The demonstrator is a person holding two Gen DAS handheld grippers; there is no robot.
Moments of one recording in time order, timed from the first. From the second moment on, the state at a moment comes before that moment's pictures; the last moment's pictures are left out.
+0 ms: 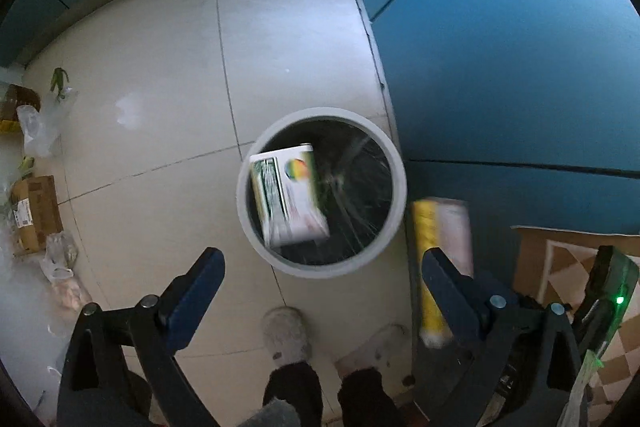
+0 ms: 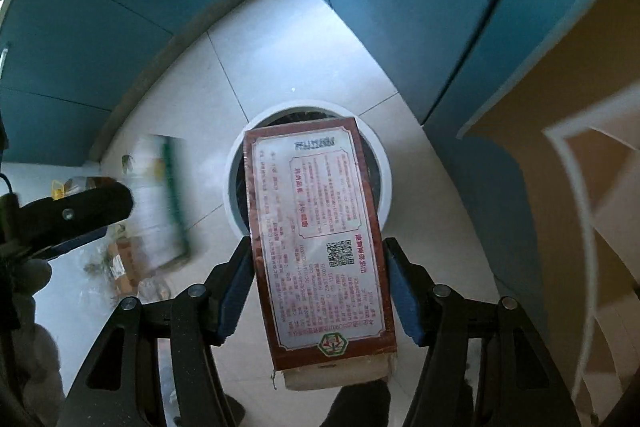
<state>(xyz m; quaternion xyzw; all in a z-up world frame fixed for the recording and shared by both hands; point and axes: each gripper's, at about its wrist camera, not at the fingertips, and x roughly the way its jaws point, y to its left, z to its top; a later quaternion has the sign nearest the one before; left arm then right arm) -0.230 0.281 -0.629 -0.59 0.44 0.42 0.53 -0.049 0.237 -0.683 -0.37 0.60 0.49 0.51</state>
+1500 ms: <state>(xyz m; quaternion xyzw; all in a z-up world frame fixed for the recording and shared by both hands) -0.216 0.064 -0.257 -0.41 0.44 0.55 0.58 -0.052 0.059 -0.244 -0.36 0.48 0.57 0.56</state>
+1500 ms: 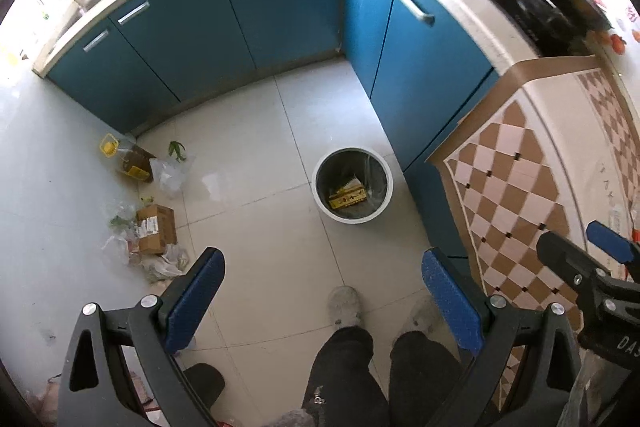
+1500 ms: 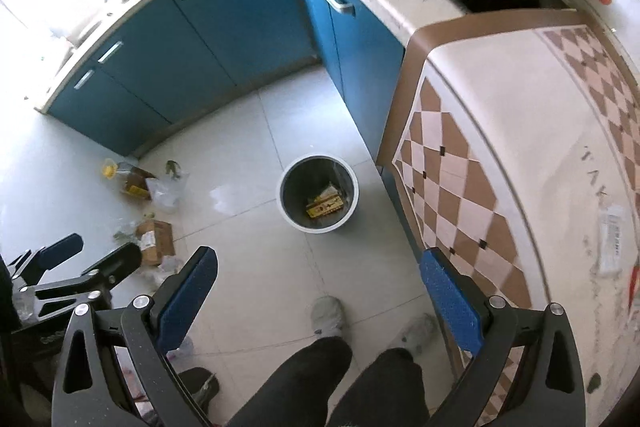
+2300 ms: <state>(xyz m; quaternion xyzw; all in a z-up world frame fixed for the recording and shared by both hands) 0.177 -0.015 -0.192 -0.23 0.52 0.39 0.72 0.318 -0.177 -0.165 -0.14 0.56 0.38 0.73</state>
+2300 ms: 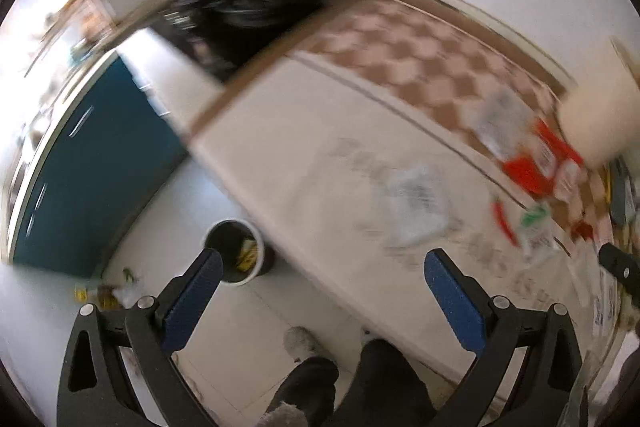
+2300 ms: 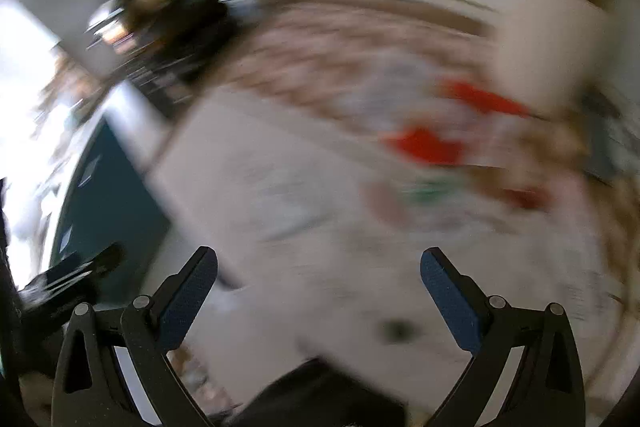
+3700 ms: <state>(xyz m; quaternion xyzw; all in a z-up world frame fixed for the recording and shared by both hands) 0.381 -0.103 -0.296 -0.14 0.64 0.18 0.73 0.487 -0.349 -0.297 -0.05 0.66 0.21 0.72</state>
